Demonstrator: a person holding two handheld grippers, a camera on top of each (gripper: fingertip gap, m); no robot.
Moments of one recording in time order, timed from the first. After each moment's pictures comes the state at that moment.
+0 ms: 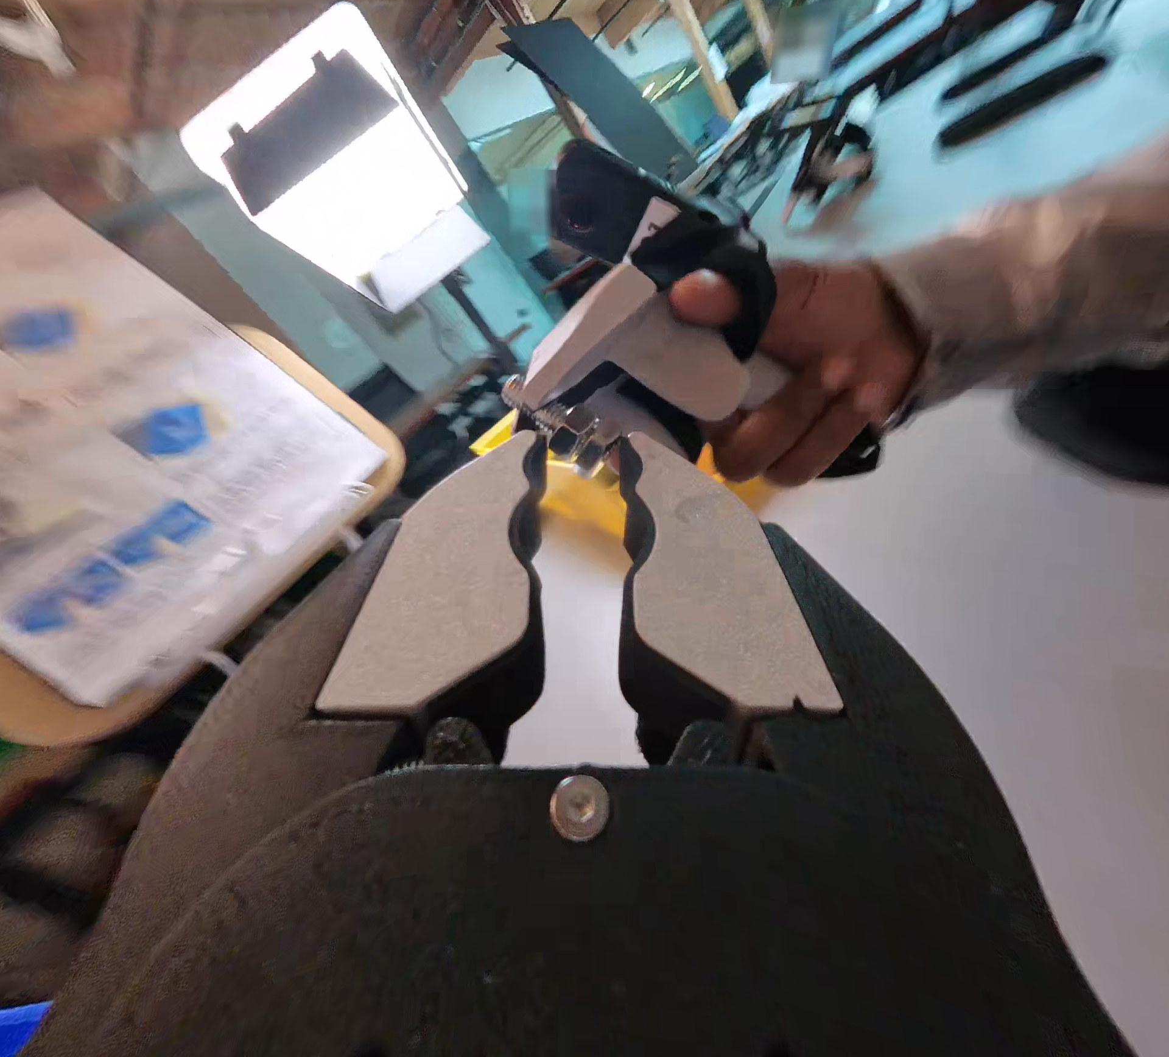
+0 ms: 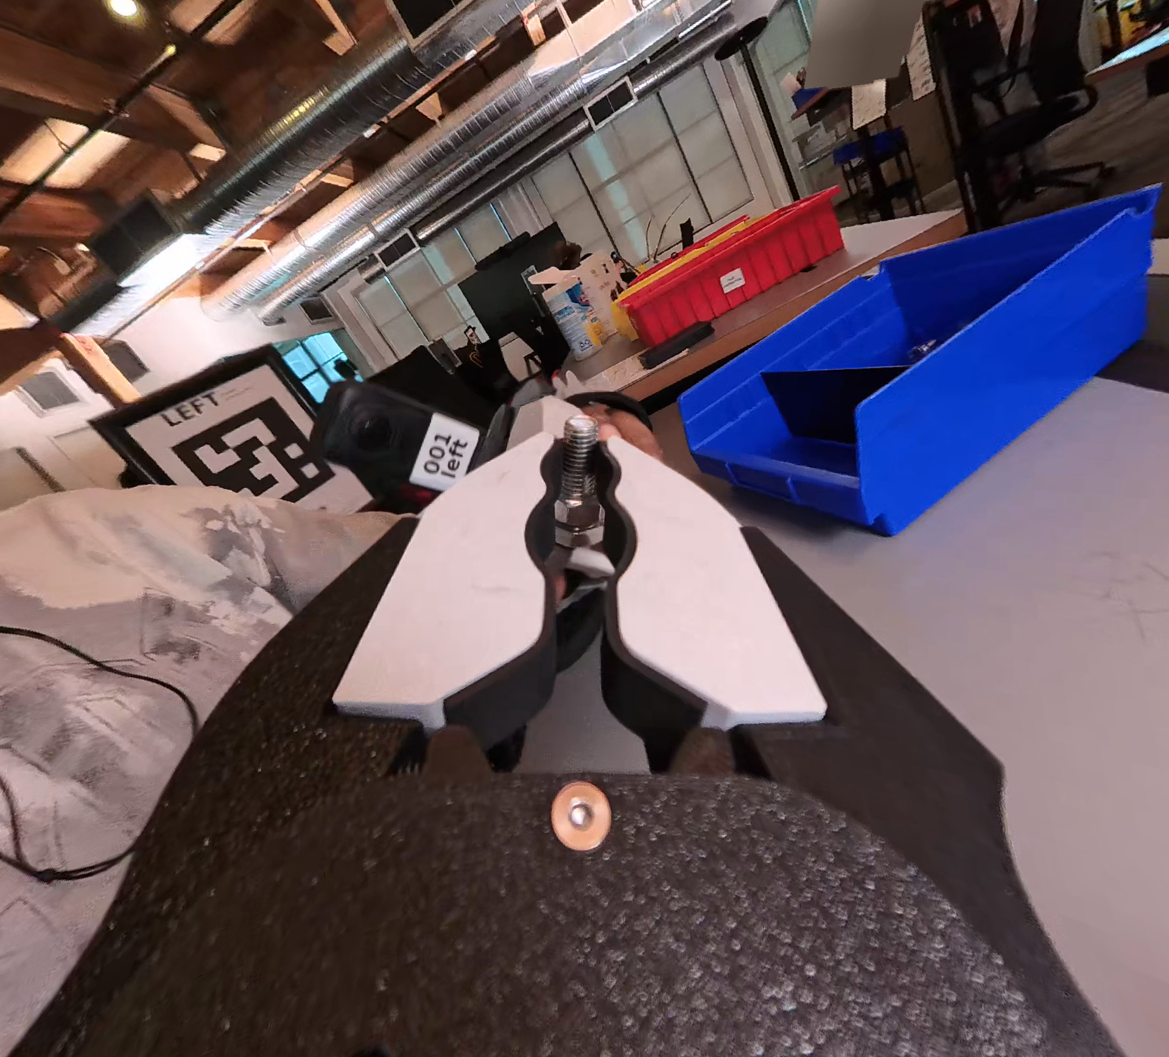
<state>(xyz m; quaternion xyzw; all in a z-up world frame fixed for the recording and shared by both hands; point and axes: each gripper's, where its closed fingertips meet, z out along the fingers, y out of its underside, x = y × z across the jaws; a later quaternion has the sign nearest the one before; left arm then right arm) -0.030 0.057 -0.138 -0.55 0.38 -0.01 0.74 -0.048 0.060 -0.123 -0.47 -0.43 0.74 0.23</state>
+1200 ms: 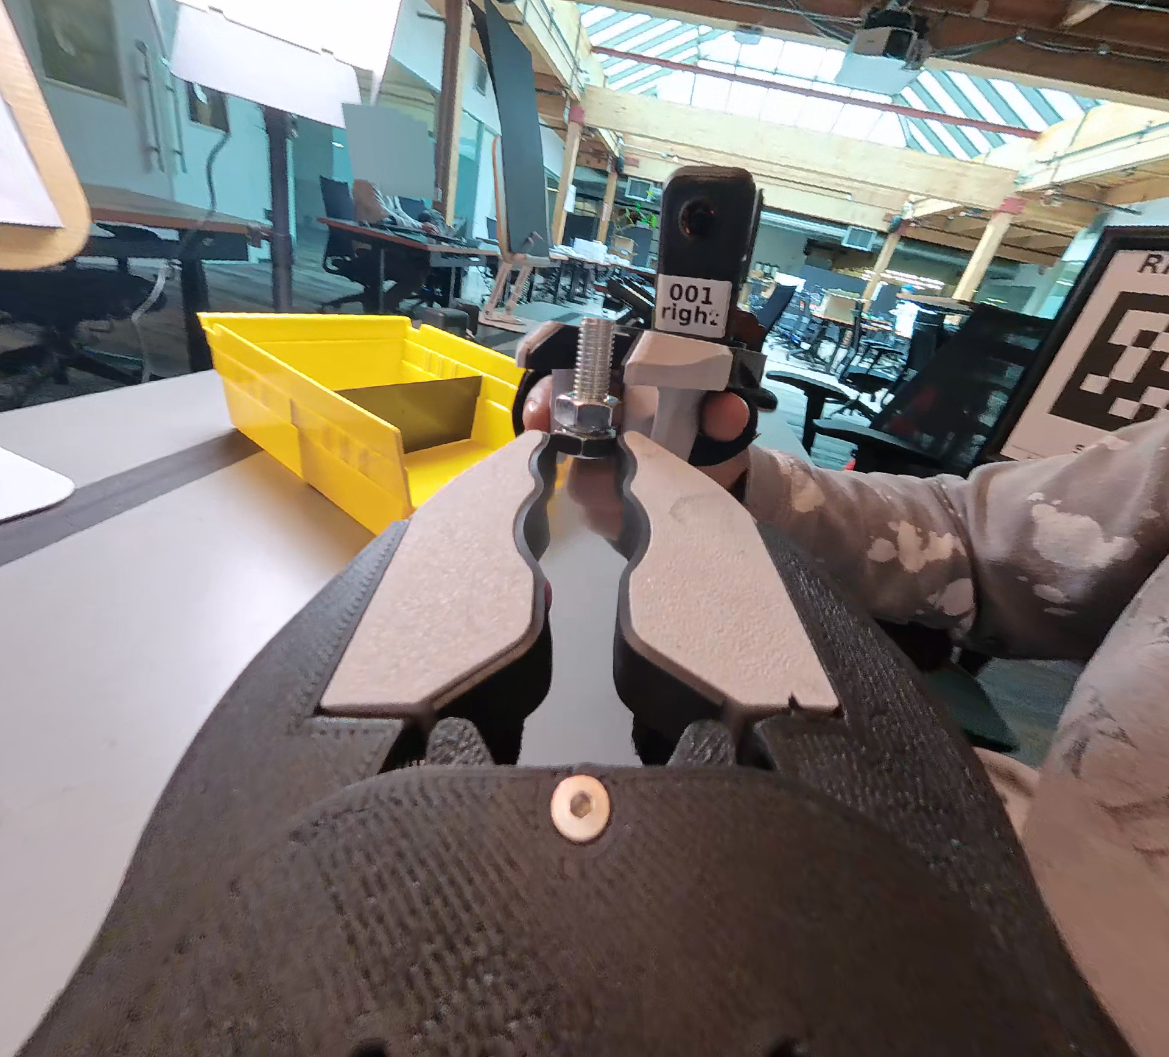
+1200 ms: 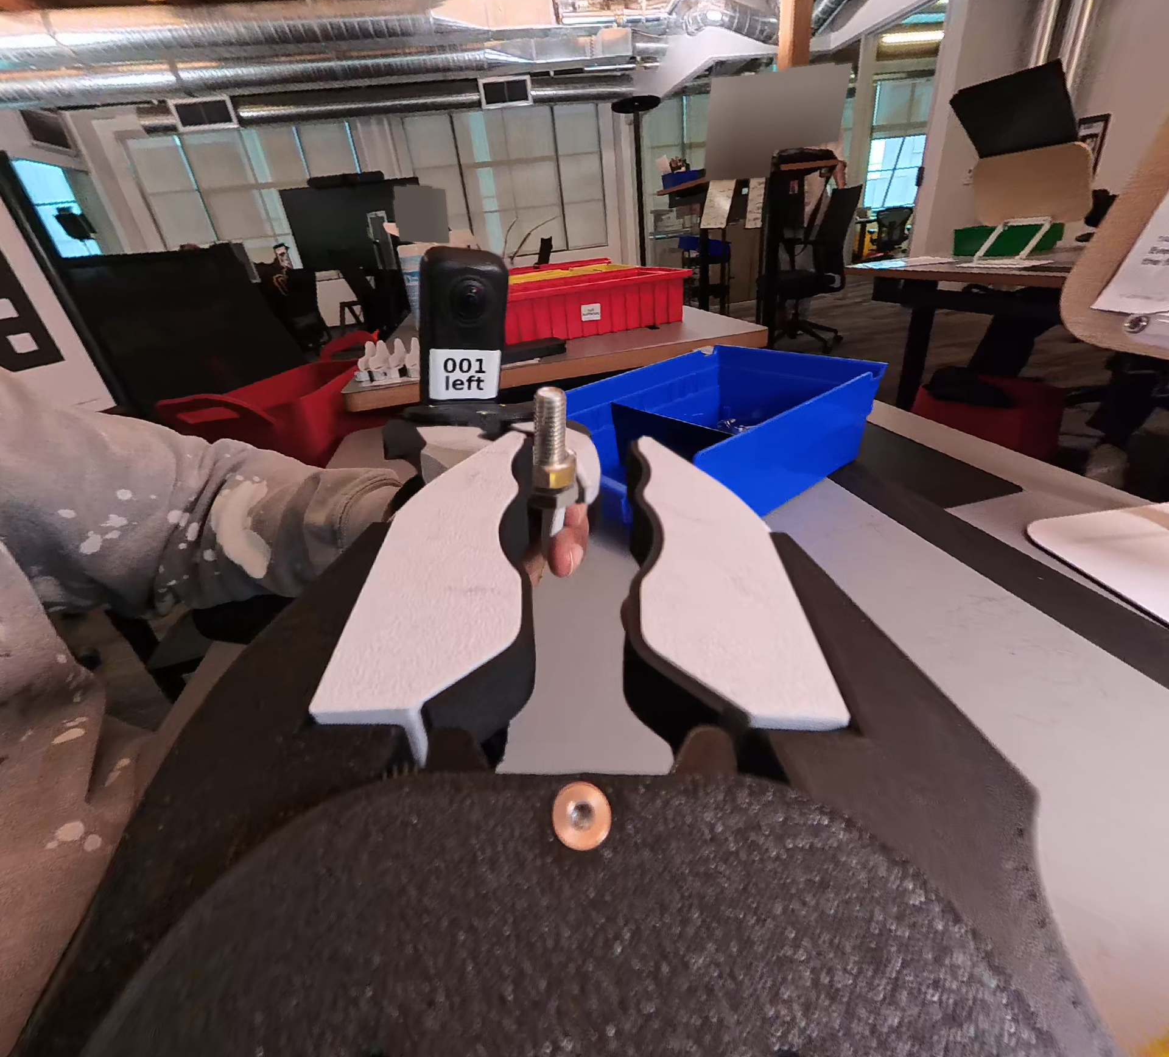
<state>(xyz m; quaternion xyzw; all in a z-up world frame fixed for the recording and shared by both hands) -0.031 0.067 -0.148 -0.62 0.21 -0.39 0.65 -0.036 0.076 -0.126 -0.43 -0.50 0.62 0.43</state>
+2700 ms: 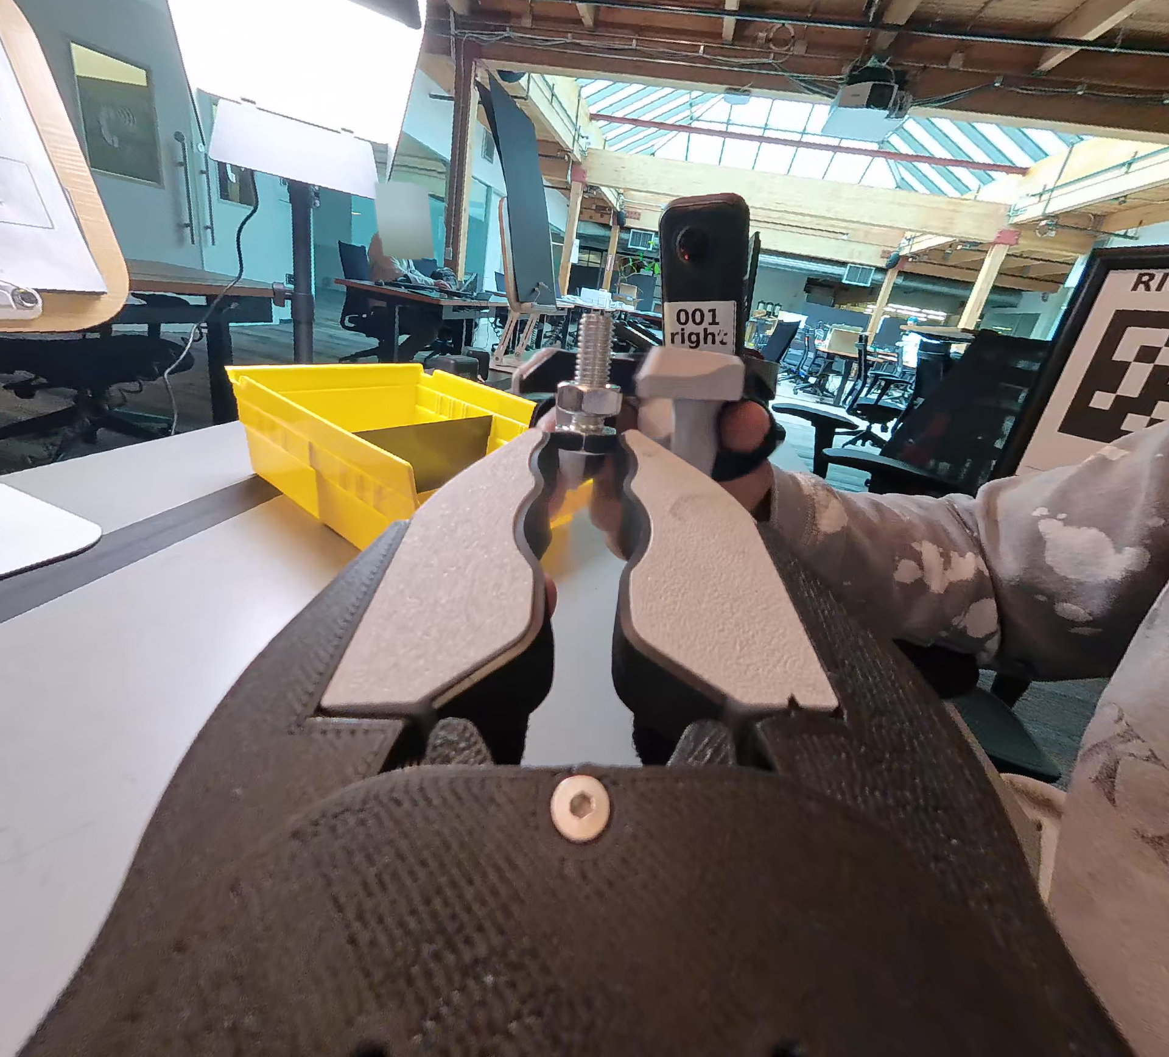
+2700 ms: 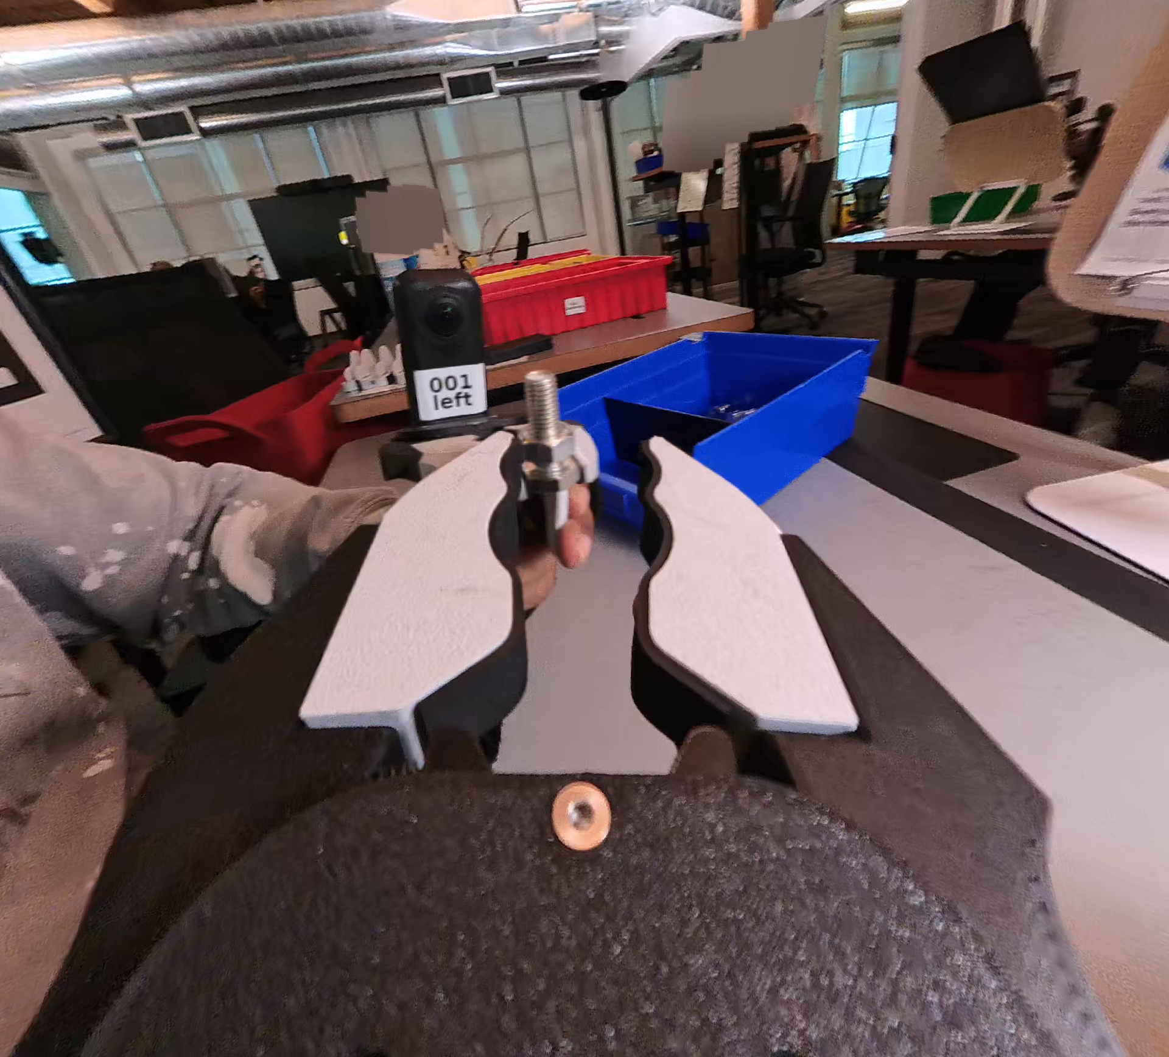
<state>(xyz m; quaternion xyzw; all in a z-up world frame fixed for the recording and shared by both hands) -0.036 0.064 -0.141 -0.59 0.20 -0.38 0.68 -0.039 0.075 -0.124 -0.46 -0.48 0.61 0.42</state>
